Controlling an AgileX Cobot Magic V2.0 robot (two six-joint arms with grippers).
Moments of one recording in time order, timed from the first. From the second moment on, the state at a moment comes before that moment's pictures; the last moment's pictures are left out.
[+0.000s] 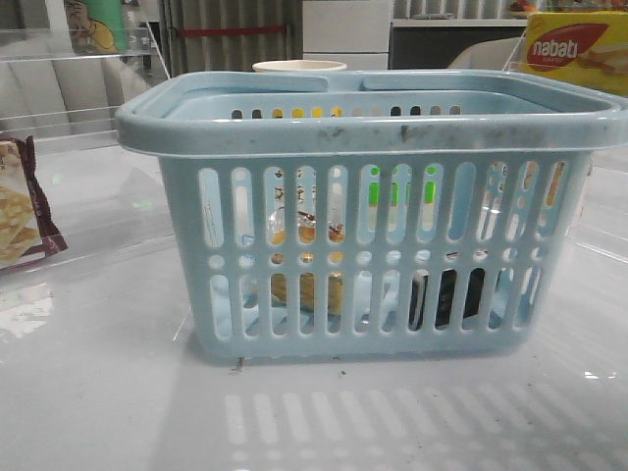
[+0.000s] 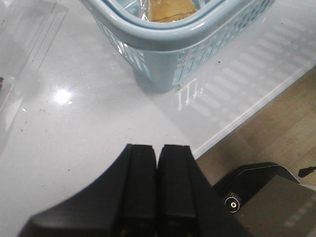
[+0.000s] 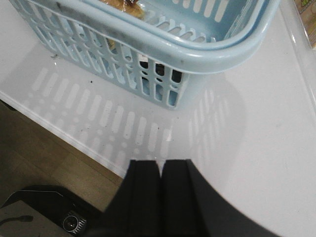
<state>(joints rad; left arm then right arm) -0.66 0.86 -0.84 0.02 0.90 0.06 0.42 0.65 -0.68 0.04 0.83 -0.07</state>
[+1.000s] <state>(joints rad) -0.03 0.00 0.00 -0.04 0.11 0.08 0.42 0.65 -0.68 0.04 0.83 -0.07</state>
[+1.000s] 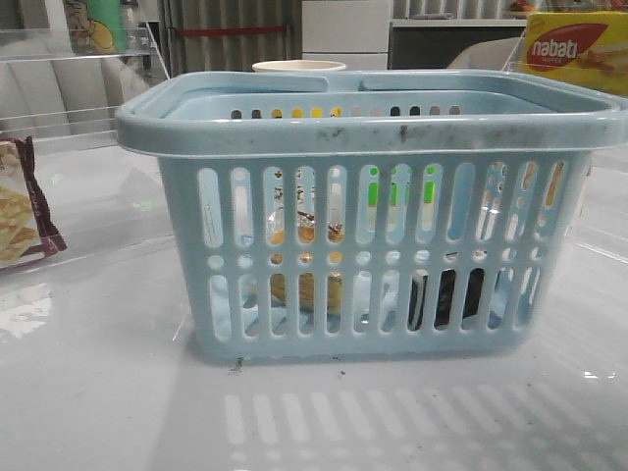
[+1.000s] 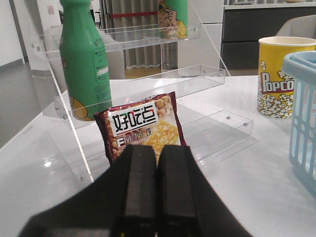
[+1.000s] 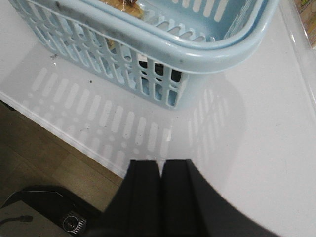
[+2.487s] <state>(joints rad) -0.02 -0.01 0.01 -0.05 0.07 0.08 0.38 0.60 -0.64 0.04 0.81 -0.07</state>
